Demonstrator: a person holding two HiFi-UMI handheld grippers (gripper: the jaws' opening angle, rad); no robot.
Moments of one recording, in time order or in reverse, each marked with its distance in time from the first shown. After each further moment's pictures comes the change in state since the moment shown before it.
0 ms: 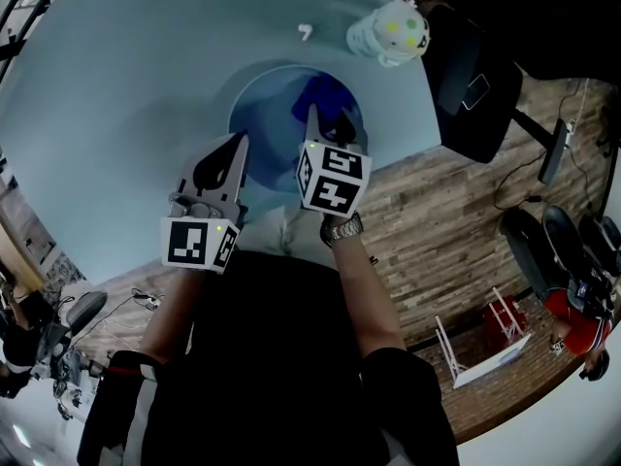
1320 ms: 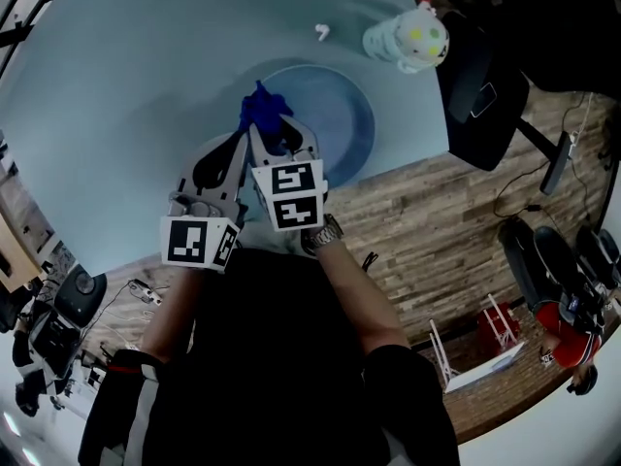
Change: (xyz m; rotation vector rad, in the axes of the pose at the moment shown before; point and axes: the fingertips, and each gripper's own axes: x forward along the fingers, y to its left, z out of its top) left arm -0.010 0.019 -0.009 -0.026 0.004 0.053; right arm 0.000 0.130 -0.031 -0.187 0.073 0.367
